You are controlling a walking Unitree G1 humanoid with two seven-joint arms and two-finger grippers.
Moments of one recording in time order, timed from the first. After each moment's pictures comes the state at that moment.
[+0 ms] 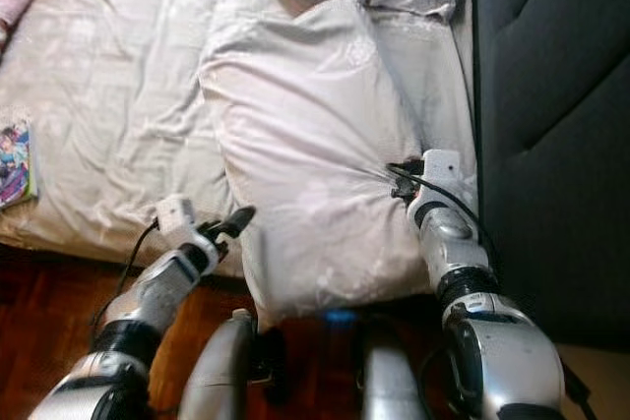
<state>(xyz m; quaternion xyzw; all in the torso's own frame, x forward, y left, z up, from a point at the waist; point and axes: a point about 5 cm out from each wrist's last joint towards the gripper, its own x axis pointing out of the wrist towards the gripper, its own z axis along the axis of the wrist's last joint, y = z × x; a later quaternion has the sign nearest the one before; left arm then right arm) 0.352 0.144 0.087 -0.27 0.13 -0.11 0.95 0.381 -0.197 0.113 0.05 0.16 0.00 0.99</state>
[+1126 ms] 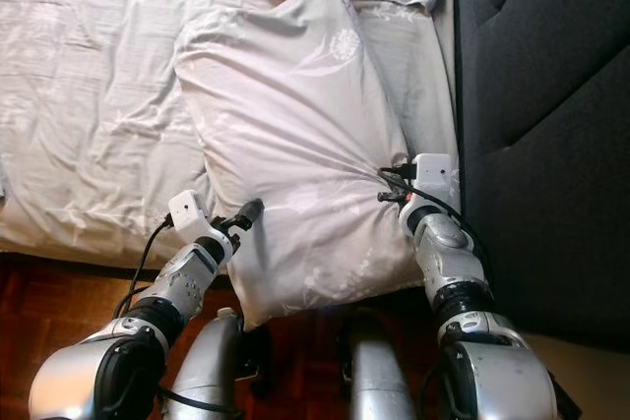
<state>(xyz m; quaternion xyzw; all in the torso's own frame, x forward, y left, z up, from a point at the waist) 0.364 0.133 0.080 -0.30 0.13 -0.04 0.95 0.373 -0.189 0.108 0.06 0.13 0.05 0.99</state>
